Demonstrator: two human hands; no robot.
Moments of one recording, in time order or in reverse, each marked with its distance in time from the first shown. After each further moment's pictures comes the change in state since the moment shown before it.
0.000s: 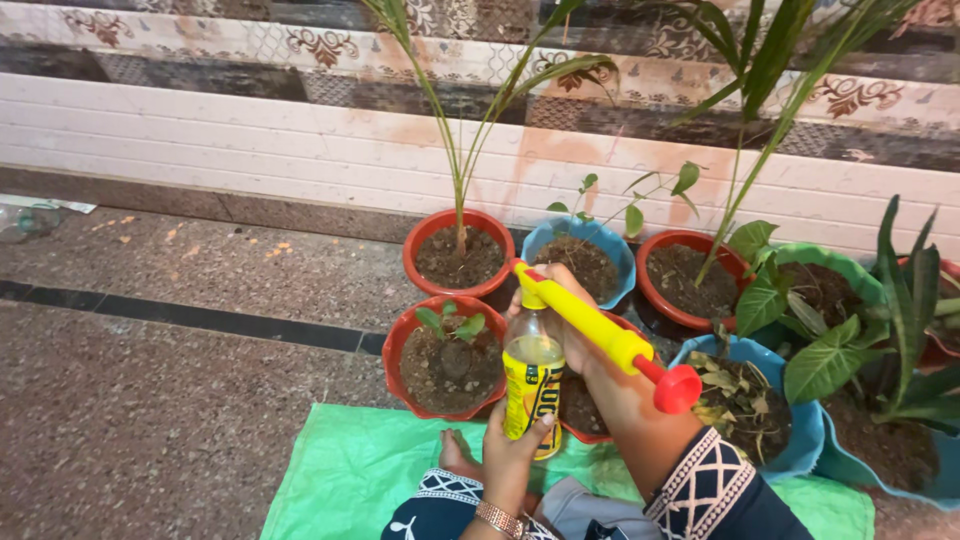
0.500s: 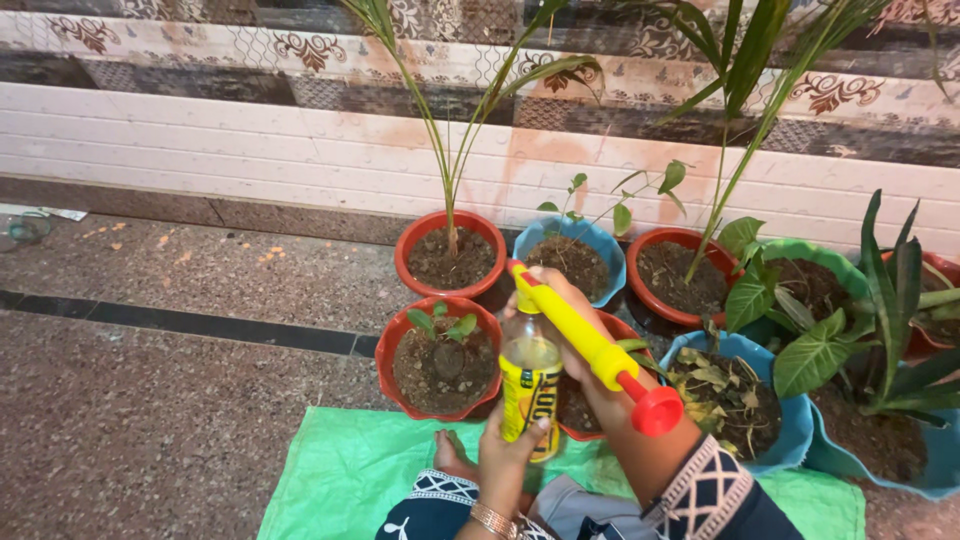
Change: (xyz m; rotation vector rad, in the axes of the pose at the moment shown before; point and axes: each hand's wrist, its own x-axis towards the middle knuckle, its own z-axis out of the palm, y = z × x) left_hand -0.007 -0.002 0.001 0.051 -0.064 0.010; right_hand -0.011 0.001 -0.011 -0.010 -0.093 -0.085
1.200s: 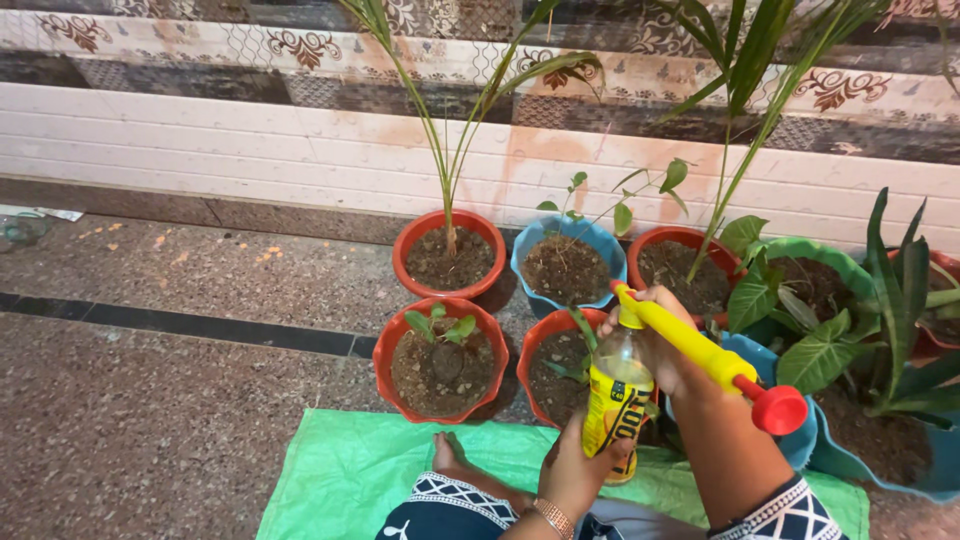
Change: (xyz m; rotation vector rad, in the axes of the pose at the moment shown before) left_hand -0.023 0.014 0.077 0.608 -0.198 -0.076; right_hand -0.049 -0.039 -0.096 -0.034 0.322 0.031
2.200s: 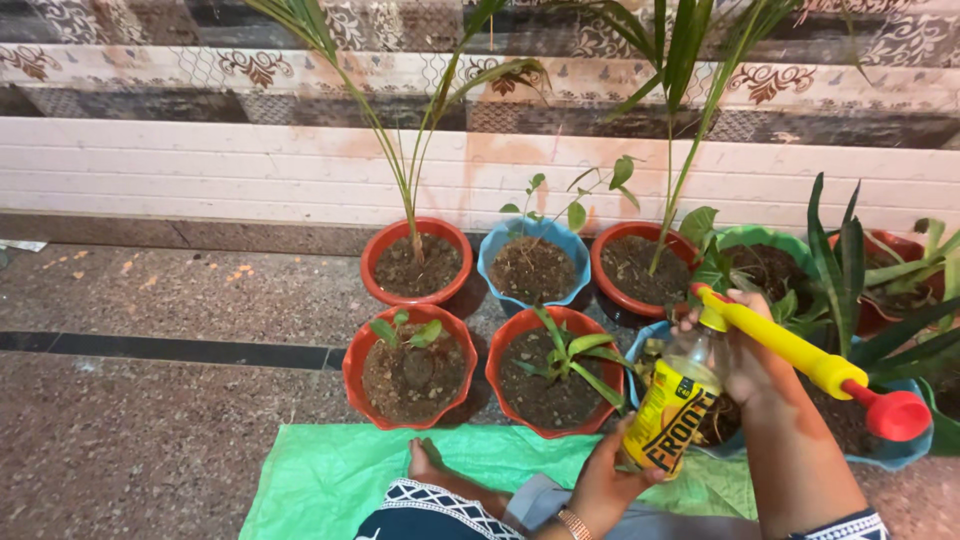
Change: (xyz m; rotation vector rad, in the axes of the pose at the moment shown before) left_hand 0.009 -0.065 0.094 -0.554 -0.413 0.187; right_hand -0.046 -0.046 -0.141 0.115 0.149 -0.164
